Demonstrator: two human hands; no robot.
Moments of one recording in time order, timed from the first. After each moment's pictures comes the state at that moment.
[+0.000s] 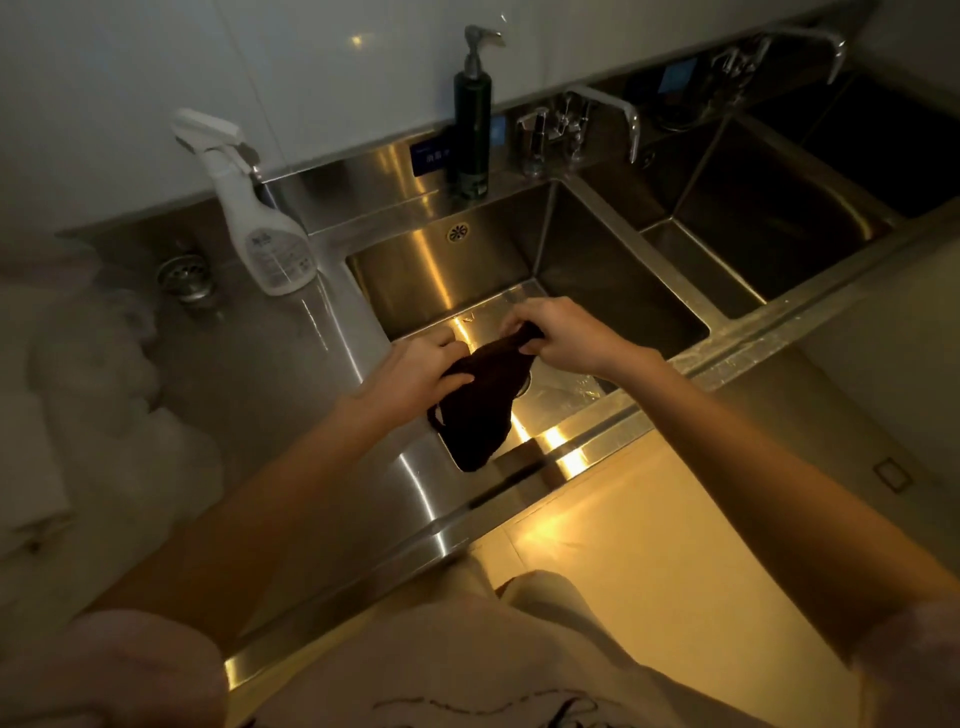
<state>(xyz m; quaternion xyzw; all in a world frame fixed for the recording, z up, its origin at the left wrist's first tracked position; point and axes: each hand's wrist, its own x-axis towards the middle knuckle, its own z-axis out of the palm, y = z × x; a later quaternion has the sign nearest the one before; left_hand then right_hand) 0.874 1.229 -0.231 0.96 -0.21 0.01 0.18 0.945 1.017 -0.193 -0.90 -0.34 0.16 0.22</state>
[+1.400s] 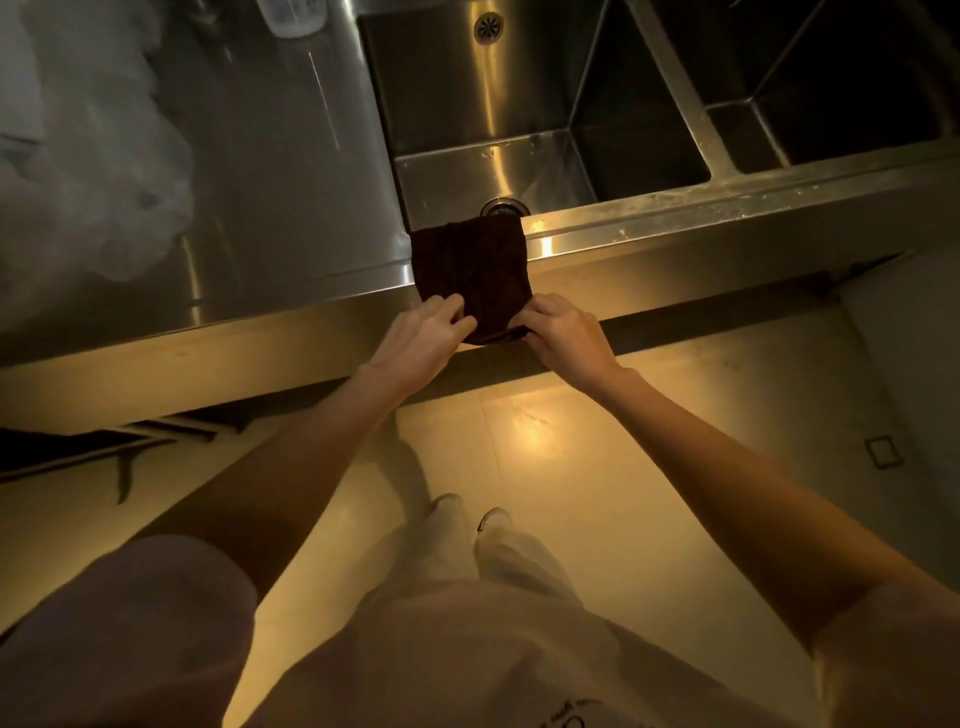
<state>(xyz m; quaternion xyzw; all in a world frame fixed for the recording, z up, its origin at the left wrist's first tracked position) 0.665 1.058 -0.317 0.99 -0.12 0.02 0.04 0.759 0.856 -0.324 -0.87 -0.46 0.00 0.18</state>
